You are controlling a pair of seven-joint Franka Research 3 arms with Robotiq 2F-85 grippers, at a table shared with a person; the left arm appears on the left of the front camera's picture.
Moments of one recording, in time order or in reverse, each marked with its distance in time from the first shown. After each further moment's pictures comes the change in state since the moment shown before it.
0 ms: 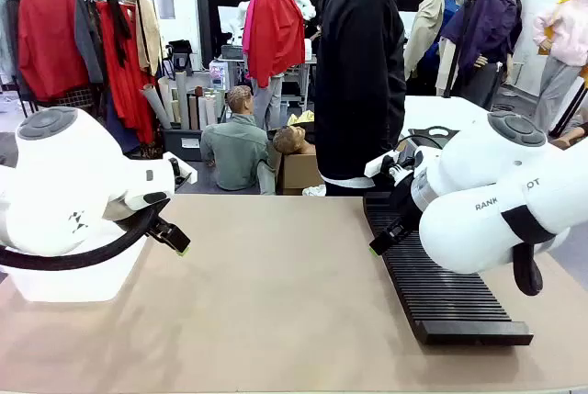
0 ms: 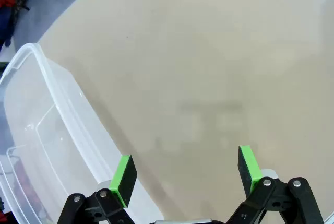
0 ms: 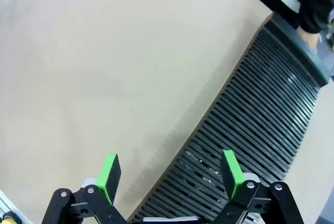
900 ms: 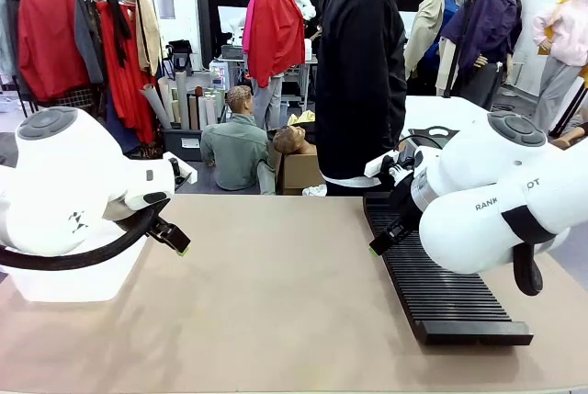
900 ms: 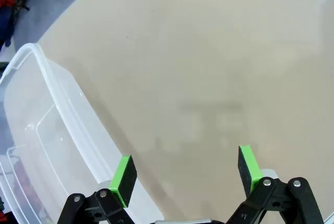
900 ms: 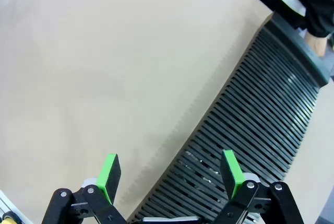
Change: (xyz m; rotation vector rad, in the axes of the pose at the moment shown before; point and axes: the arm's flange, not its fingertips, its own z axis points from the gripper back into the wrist) left arm 0.000 0.000 0.000 0.000 0.000 0.000; right arm 0.000 0.000 0.000 0.000 0.000 0.001
